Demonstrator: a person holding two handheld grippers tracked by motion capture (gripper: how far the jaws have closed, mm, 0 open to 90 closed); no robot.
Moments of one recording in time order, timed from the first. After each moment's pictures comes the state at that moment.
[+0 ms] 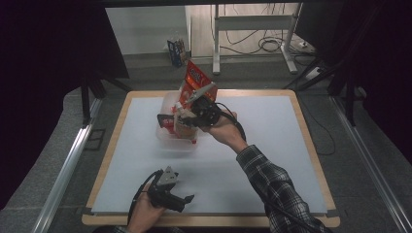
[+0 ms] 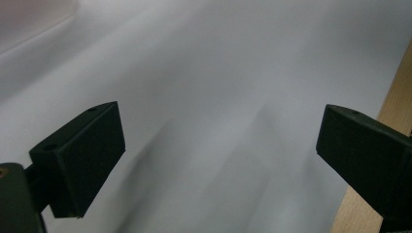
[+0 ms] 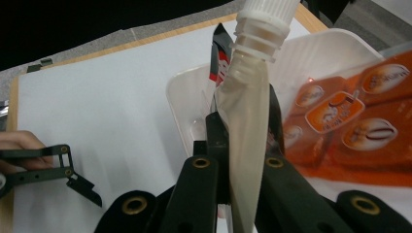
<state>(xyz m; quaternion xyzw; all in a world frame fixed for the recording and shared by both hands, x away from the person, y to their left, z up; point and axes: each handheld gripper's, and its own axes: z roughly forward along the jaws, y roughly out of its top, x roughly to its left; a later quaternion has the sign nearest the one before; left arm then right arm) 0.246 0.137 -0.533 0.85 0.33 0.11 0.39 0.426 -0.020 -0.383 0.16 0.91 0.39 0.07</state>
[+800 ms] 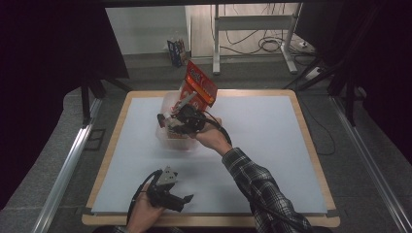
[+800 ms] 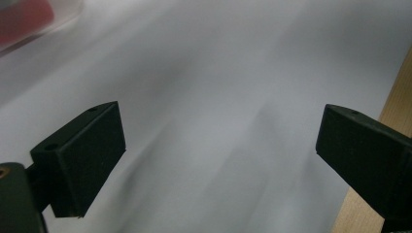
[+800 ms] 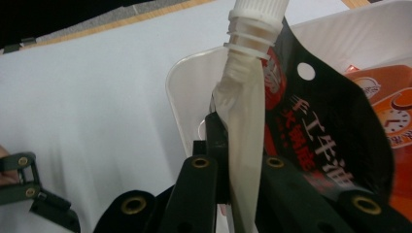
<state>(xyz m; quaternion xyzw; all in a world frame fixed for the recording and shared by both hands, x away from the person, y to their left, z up) 0.246 0.139 -0.532 0.85 0.33 0.11 0.39 0.434 0.020 -0.427 0.15 0.92 0.35 0.05</state>
